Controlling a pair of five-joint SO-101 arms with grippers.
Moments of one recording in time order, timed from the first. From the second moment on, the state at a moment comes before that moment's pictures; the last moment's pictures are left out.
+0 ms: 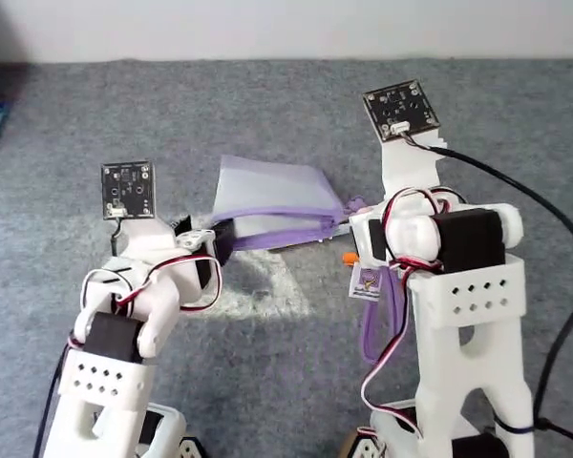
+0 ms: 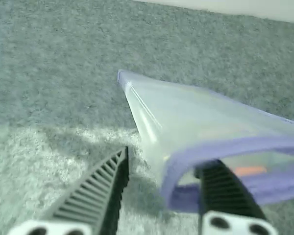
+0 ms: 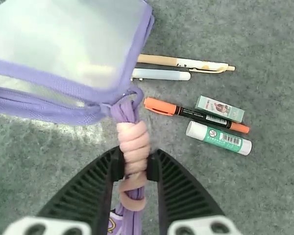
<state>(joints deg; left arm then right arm) 8.3 -57.4 58.6 49.3 20.2 -12.1 -27.6 -1.2 98.8 4.9</state>
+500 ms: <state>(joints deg) 8.7 -57.1 65.9 38.9 13.7 -12.1 -27.6 -1.2 99.6 4.9</state>
